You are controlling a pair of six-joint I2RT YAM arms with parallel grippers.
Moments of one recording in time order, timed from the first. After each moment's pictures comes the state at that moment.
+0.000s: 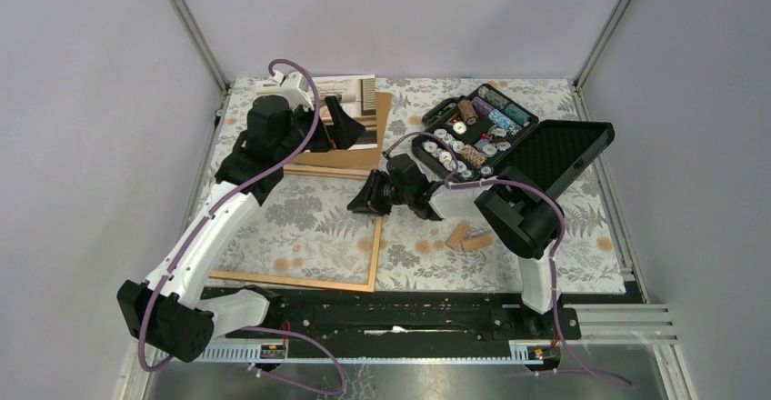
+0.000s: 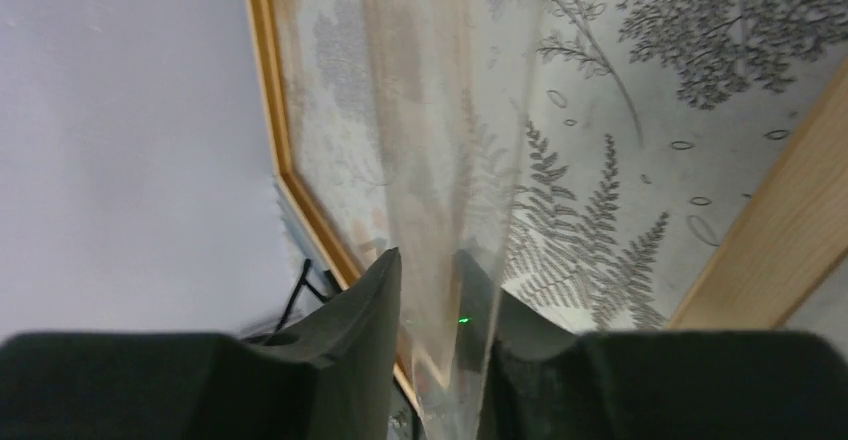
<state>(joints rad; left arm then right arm) -0.37 1.17 1.18 -0.32 0.24 -0.49 0.81 1.99 1.07 0.33 -0.37 1.12</state>
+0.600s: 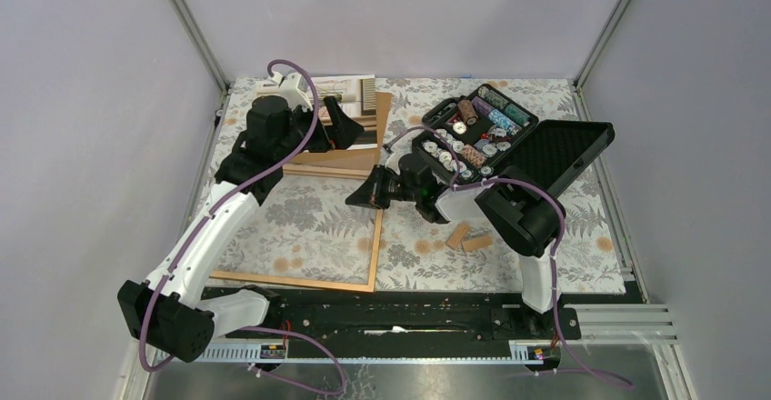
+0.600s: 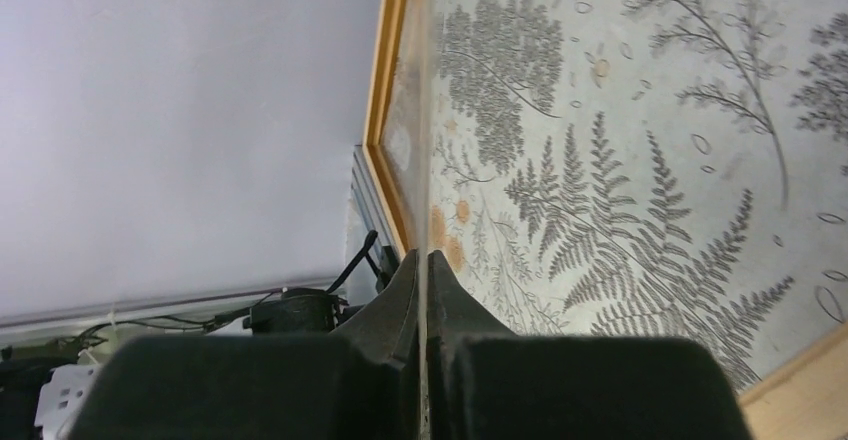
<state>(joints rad) -0.37 1.17 1.17 -0.32 0.24 -0.49 0.77 1.99 0.98 0.68 -0.51 1.14</state>
